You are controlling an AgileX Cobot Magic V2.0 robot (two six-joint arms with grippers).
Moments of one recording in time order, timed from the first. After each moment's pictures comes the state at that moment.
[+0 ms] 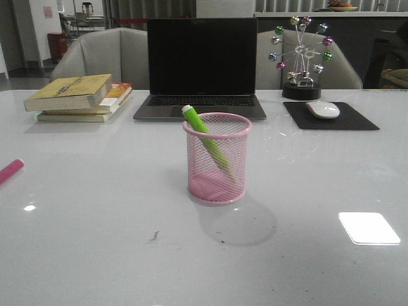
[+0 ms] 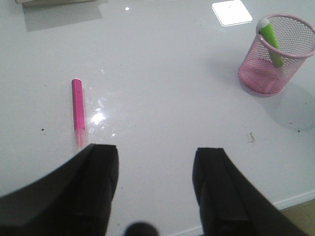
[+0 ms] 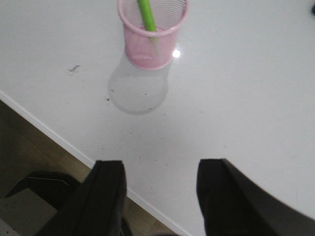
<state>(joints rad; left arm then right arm) -0.33 0.69 -0.64 0.01 0.67 0.00 0.58 0.89 -0.87 -0.07 0.87 0.07</state>
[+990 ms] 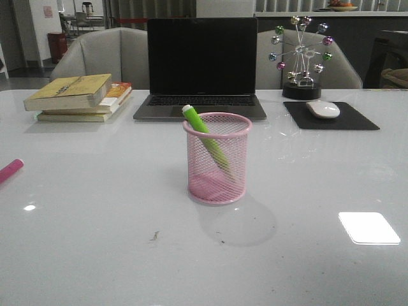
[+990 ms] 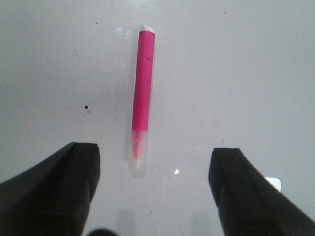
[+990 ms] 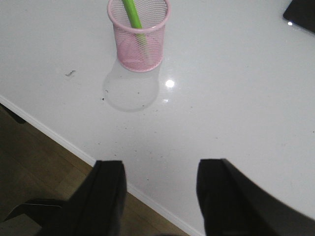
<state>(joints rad) -0.11 1.58 -1.12 0.07 0.78 -0.09 0.58 0.64 -0.70 -0.09 0.82 0.10</state>
